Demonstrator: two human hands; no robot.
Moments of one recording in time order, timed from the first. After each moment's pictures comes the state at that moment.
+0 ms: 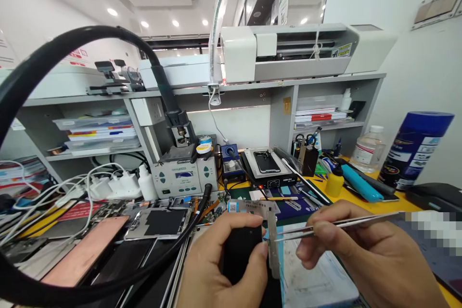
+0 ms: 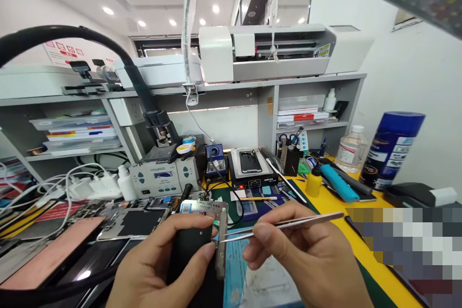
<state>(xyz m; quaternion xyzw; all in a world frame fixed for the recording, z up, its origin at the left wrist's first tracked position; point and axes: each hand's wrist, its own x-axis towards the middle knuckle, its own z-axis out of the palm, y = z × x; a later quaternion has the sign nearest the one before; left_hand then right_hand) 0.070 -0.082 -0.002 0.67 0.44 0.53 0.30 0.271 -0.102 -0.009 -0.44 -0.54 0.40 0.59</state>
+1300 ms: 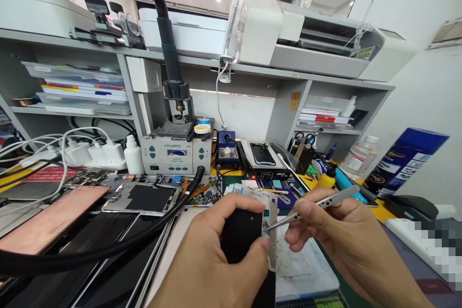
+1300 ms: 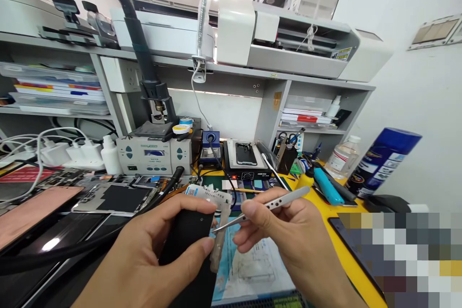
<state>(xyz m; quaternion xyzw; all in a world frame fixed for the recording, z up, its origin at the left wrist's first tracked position) 0.071 -0.079 0.004 0.59 0.44 0.45 0.51 0.255 -0.089 0.008 -0.49 -0.50 0.46 0.55</state>
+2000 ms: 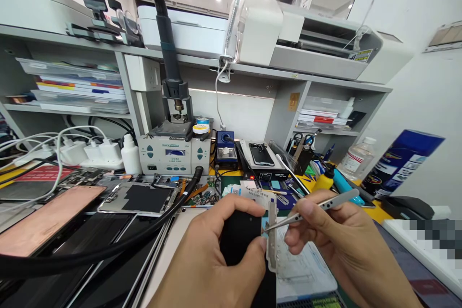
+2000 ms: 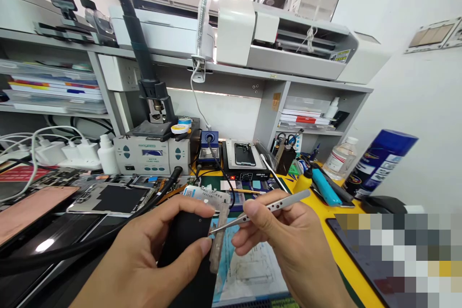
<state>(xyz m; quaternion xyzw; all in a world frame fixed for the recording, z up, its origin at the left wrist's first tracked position) 0.071 -0.078 0.005 0.60 0.41 0.47 0.51 0.247 -0.092 0.005 -0.45 -0.44 0.48 0.61</state>
